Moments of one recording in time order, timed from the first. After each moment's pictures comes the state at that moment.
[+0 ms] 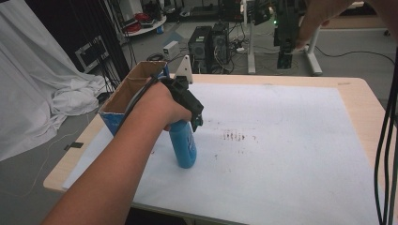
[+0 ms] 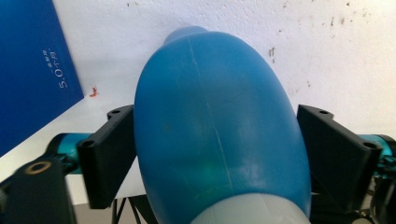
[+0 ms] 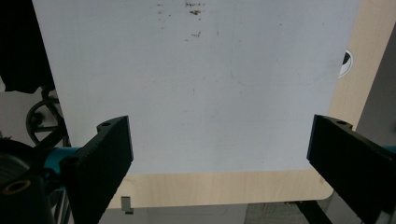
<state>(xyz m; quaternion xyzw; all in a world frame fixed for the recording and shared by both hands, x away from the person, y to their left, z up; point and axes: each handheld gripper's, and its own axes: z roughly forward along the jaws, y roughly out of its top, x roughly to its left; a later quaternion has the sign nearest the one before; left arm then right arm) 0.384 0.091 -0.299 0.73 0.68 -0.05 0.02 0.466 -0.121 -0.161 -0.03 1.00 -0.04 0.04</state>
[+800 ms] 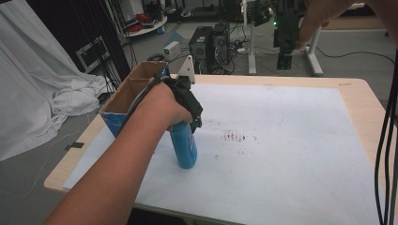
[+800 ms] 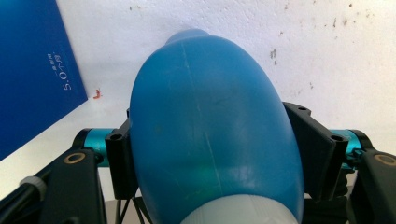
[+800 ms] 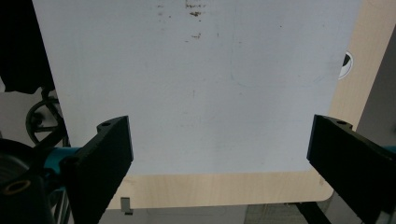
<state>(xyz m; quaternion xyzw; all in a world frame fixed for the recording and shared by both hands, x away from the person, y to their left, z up) 0.384 0.087 -0.298 0.73 0.68 -0.03 0.01 0.467 -0.119 -0.162 -0.04 1.00 -0.03 0.04</state>
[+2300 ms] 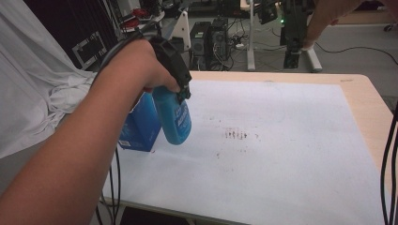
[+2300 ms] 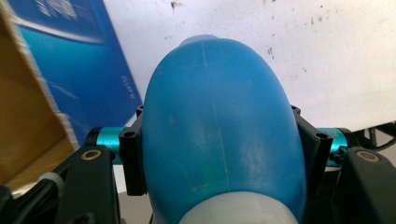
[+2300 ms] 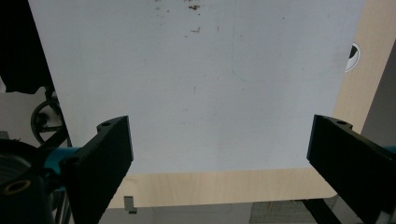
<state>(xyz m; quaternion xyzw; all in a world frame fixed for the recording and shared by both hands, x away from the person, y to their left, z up) 0.393 0.101 -0.210 0.79 0.61 0.00 0.01 0.472 -0.123 -0.169 -0.03 1.00 -0.04 0.03</state>
